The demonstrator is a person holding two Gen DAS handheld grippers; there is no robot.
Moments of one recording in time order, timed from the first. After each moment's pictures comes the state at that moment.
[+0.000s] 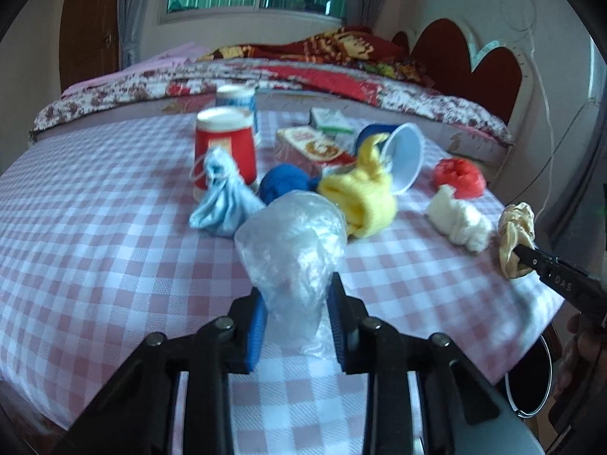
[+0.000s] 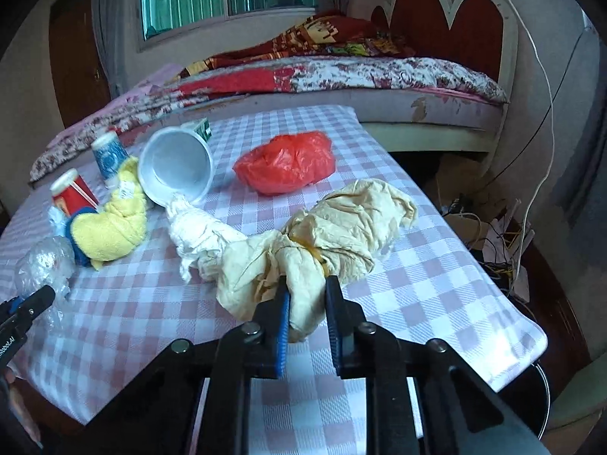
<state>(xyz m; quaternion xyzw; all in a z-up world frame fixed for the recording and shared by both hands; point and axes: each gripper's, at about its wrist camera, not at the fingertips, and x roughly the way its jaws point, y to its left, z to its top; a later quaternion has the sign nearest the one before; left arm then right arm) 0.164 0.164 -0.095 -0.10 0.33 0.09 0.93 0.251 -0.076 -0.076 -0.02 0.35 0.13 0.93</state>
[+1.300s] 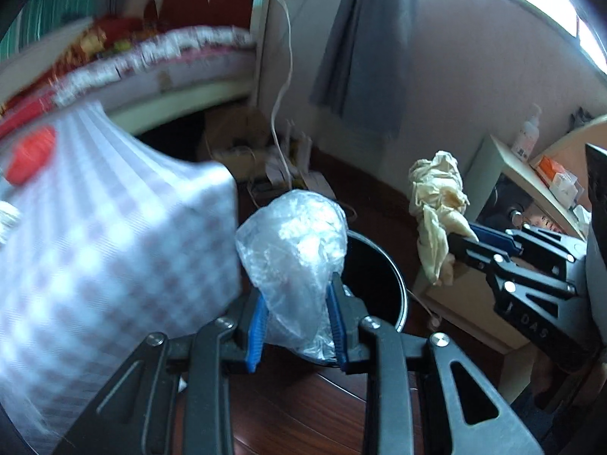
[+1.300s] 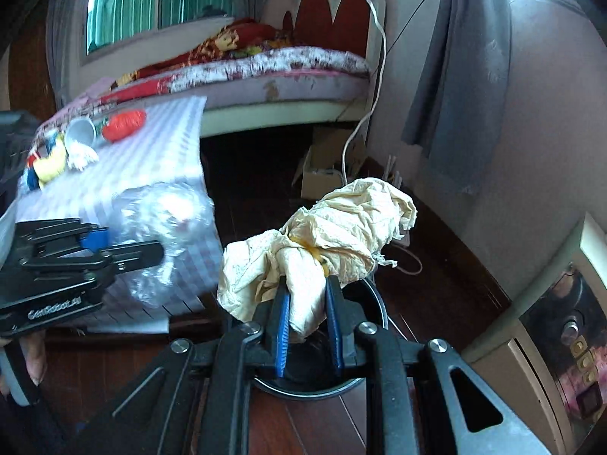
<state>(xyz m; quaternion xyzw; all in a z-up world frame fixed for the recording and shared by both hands) 0.160 -0.199 -0.119 0.03 0.39 -0.28 0.87 0.106 -0.358 -0.101 -0.04 0.35 0.01 0.93</state>
